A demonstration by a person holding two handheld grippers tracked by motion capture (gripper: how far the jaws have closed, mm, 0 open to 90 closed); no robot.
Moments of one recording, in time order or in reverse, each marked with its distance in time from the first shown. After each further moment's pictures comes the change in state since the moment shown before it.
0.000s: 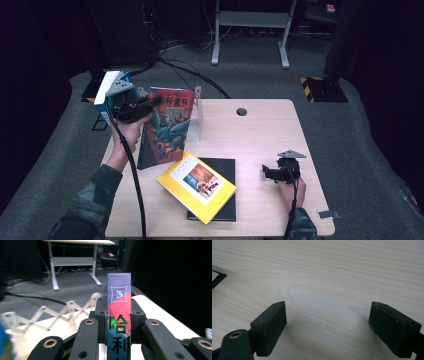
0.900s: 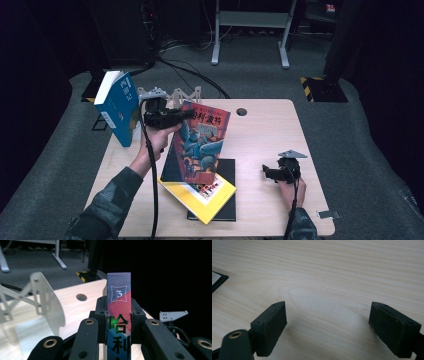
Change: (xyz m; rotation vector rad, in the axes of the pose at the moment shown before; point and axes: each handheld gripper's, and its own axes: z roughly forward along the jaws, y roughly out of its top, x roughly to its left) left arm -0.051 -0.014 0.044 0.115 -0.267 -0.079; right arm -0.001 0.000 -0.001 -0.003 0.010 0.009
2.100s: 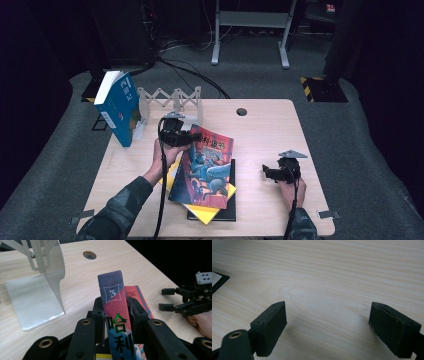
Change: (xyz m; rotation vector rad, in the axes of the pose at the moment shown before) left arm 0.013 -0.069 0.058 0.236 0.058 -0.020; right arm 0.000 0.000 0.000 -0.003 0.003 0.000
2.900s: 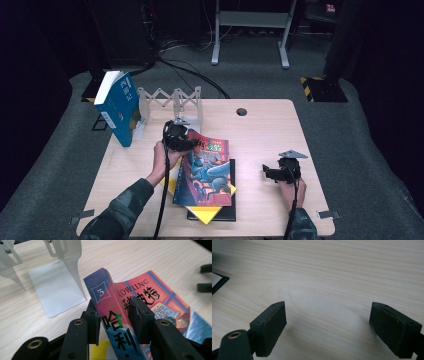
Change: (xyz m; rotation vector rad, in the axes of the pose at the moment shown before) left arm 0.006 -0.015 0.018 0.113 0.160 0.113; right arm 0.001 0.000 -0.001 0.000 -0.004 0.017
